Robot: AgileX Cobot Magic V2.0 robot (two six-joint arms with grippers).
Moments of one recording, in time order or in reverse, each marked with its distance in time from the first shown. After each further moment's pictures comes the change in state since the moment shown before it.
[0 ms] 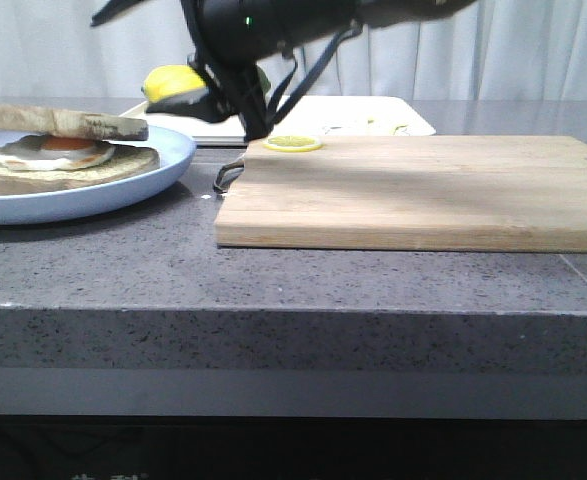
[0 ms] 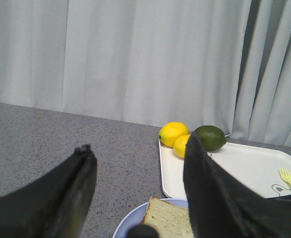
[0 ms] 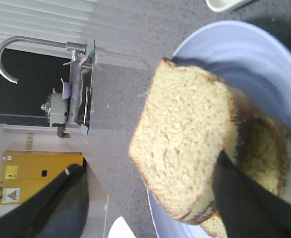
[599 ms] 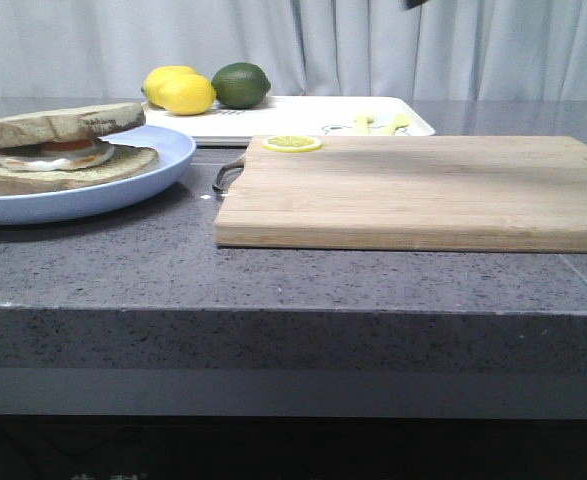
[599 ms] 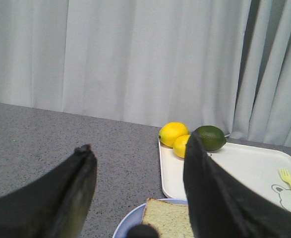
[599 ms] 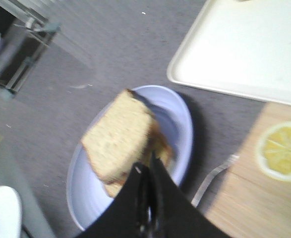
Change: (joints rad) left arm 0.000 0.000 0.000 0.000 0.000 -0.005; right arm -0.258 -0.270 0.000 -0.718 0.168 0.093
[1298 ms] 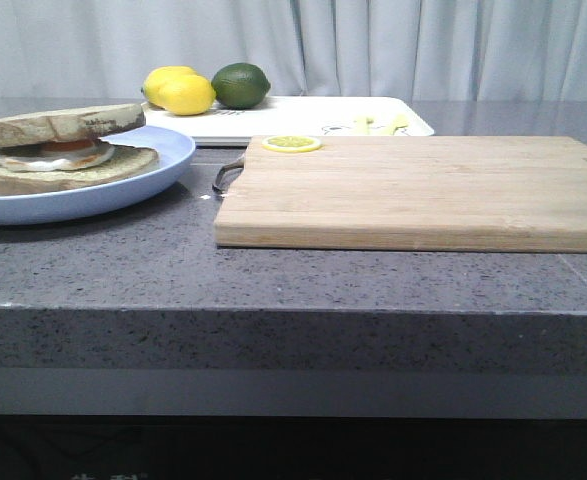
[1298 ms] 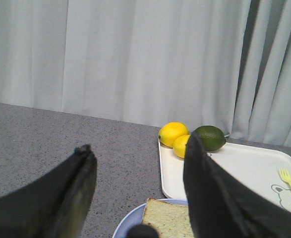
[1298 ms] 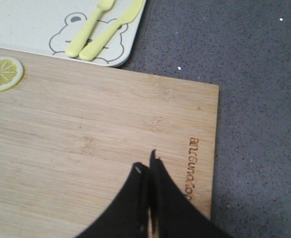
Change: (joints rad) left arm 0.000 0.000 0.000 0.000 0.000 0.000; right arm -0.134 -0.581 0.508 -1.045 -0.183 0.572
